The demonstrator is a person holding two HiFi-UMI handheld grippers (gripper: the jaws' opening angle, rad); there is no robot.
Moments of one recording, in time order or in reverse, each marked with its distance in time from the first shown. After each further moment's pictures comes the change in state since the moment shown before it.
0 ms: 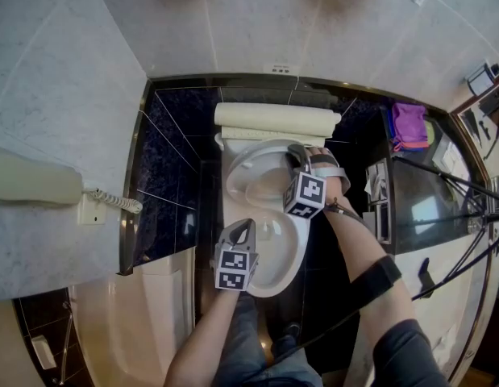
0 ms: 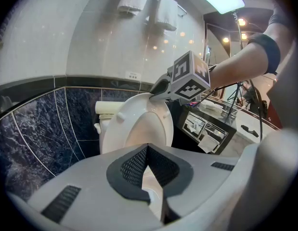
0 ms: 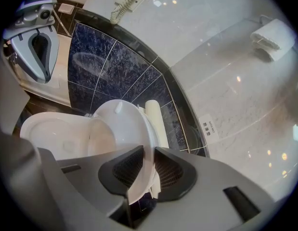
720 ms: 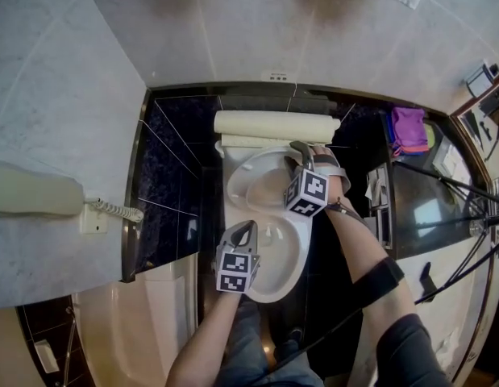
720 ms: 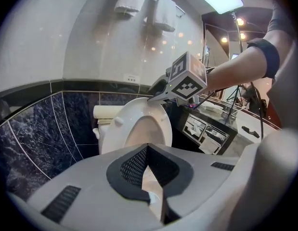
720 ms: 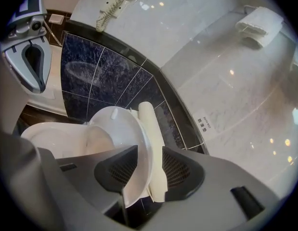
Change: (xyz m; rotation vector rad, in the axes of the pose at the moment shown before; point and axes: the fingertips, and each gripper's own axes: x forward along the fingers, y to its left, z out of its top) left arm 0.007 -0.001 0.020 0.023 -0.015 -0.002; right arm 0.007 -0.021 -0.005 0.085 -0.032 0.002
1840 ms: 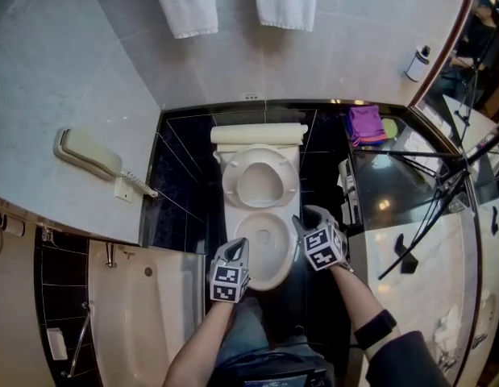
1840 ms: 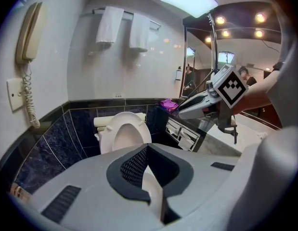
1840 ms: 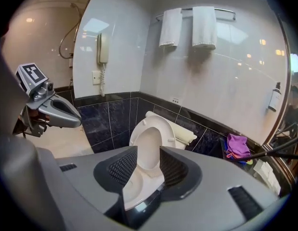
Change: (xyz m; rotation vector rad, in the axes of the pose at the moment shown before) left arm -0.149 -0.117 0.001 0.099 -0.021 0.052; right arm -0.279 0.107 -0.065 0.736 -0.129 0.077
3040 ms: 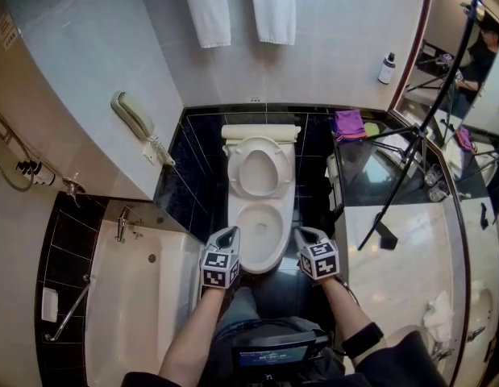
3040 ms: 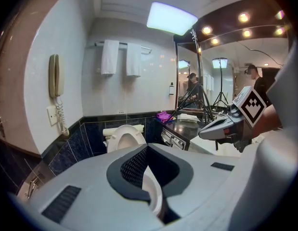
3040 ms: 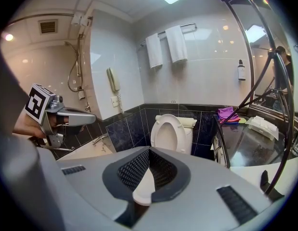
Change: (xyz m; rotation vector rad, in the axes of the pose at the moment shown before) left arm -0.156 -0.092 0.008 0.008 -0.125 0.097; right arm -0.184 0.093 -0.082 0.291 -0.110 0.079
